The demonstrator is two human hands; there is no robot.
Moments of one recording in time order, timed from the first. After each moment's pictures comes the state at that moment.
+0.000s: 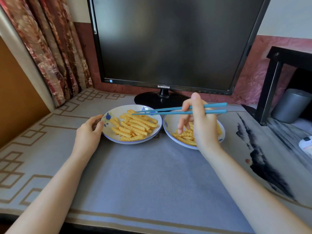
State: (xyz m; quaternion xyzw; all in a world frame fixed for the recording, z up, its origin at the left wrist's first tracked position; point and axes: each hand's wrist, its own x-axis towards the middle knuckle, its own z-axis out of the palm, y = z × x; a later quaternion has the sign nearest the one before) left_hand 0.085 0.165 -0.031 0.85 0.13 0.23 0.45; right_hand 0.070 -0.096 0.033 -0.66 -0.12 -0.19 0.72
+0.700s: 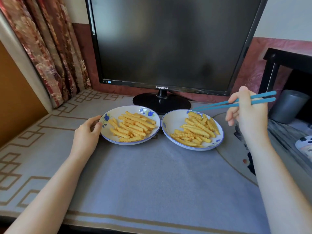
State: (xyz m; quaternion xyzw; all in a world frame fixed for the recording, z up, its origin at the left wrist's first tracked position) left_hand 0.084 0.165 -0.031 0.85 0.13 0.23 0.45; right_hand 0.087 -0.196 0.055 -0.73 -0.02 -0.31 0.61
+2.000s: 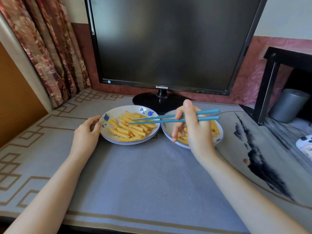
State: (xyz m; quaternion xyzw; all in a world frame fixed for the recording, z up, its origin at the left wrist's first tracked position) left_hand 0.084 0.166 -0.031 0.85 0.13 0.23 0.45; right_hand 0.055 -0.090 0.028 -0.67 -0.14 -0.17 0.71
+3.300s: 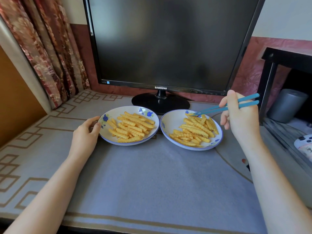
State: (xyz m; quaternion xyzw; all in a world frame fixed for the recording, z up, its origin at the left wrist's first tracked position) left_hand 0.082 0.163 -0.029 0.85 0.13 0.23 0.45; right_hand 0.087 -0.190 0.045 -0.80 -0.03 -0.32 0.51
